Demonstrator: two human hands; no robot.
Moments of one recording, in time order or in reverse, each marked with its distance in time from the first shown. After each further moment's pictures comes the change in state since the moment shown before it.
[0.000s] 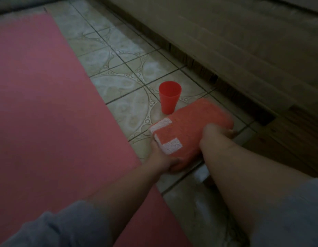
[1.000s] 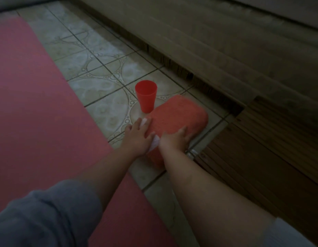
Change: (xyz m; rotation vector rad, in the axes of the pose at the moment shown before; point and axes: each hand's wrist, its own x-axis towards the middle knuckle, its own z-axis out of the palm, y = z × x) left_hand 0.049 0.017 -0.011 1.089 0.098 0.469; right_hand -0.055 0.045 -0.007 -0.348 -0.224 -0.240
